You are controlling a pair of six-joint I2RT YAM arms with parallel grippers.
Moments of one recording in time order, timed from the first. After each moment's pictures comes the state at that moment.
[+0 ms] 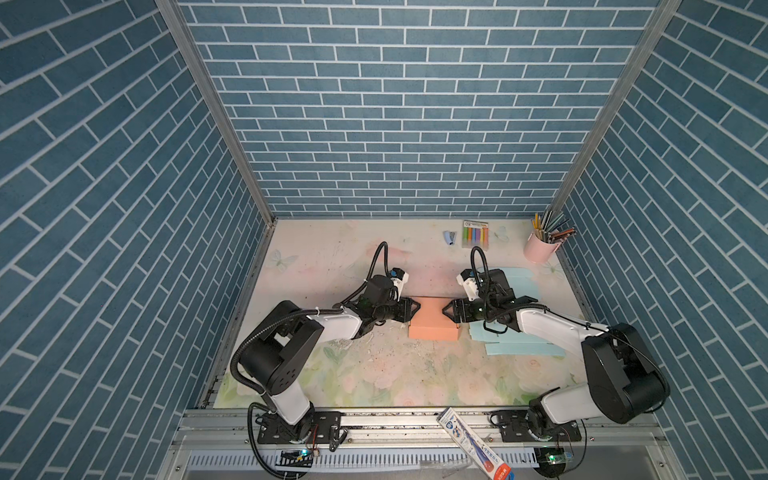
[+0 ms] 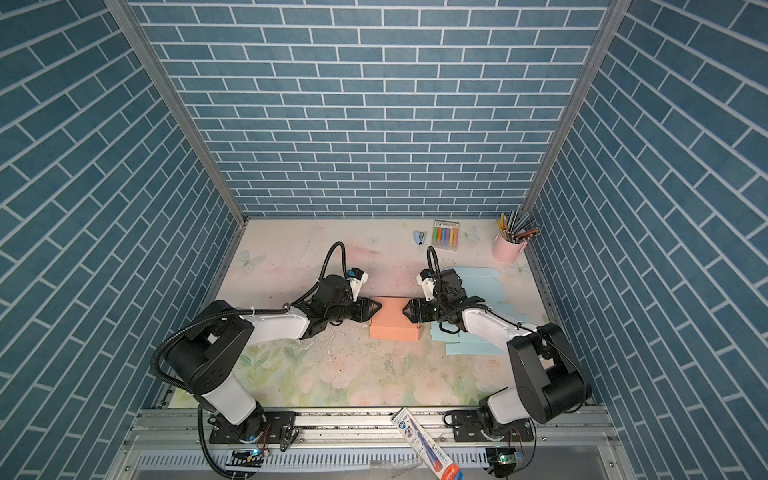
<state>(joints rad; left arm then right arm) -0.65 1.68 0.73 0.34 0.33 -0.46 0.46 1.41 0.69 -0.18 -0.38 0.26</state>
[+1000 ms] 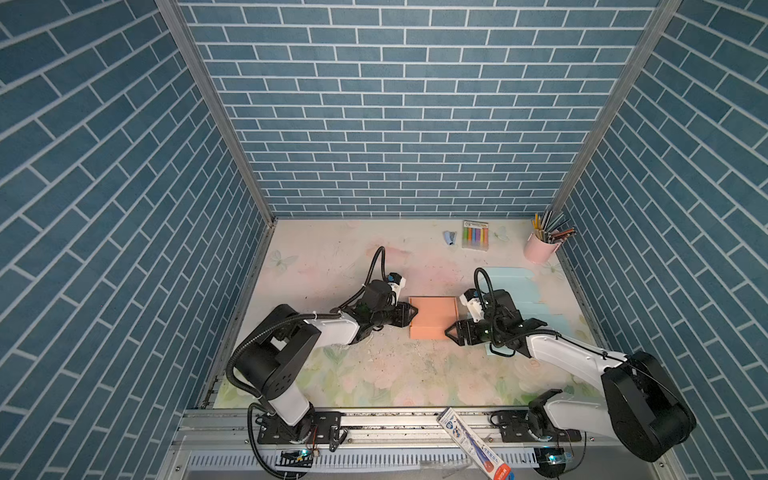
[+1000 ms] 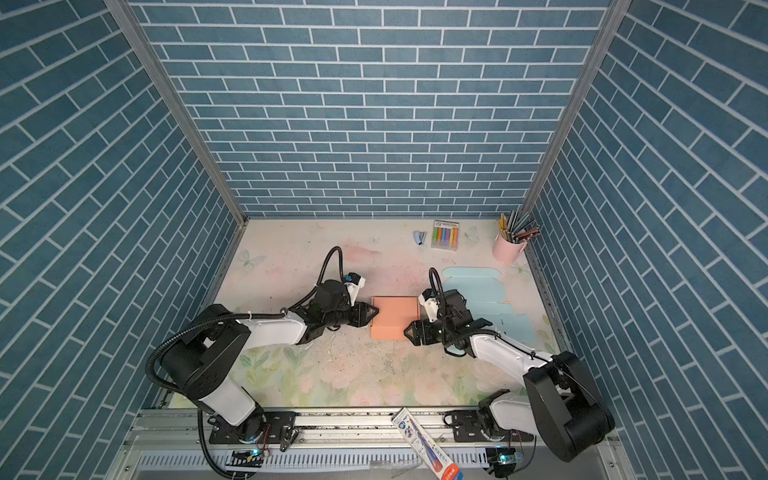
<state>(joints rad) -0.66 1.65 0.68 0.34 0.32 -0.50 0.53 1.26 0.49 -0.15 -0.41 0.33</state>
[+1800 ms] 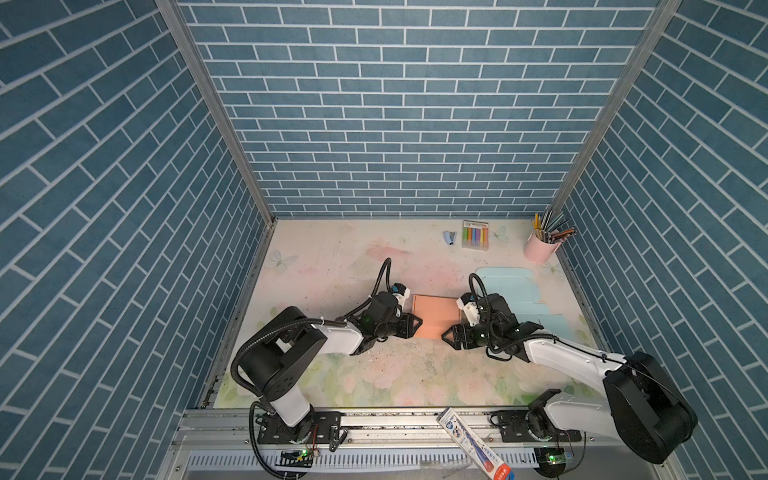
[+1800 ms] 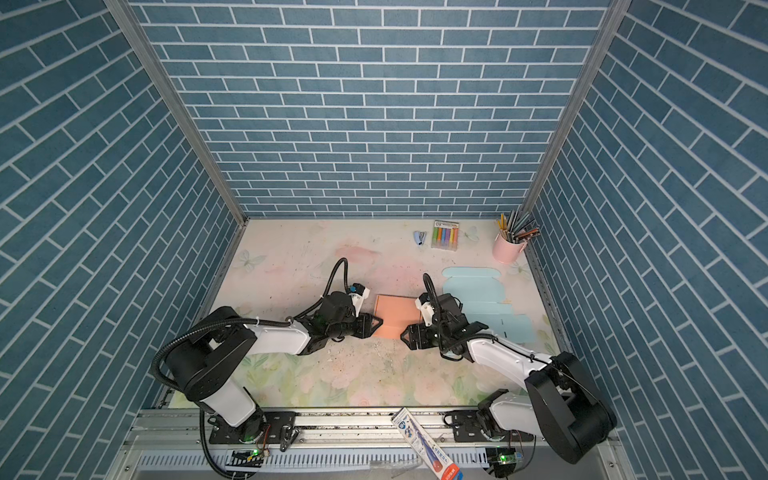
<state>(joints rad) -0.76 1.66 0.61 0.41 0.26 -0.57 0.60 1.23 0.47 -0.15 -0.37 0.40</state>
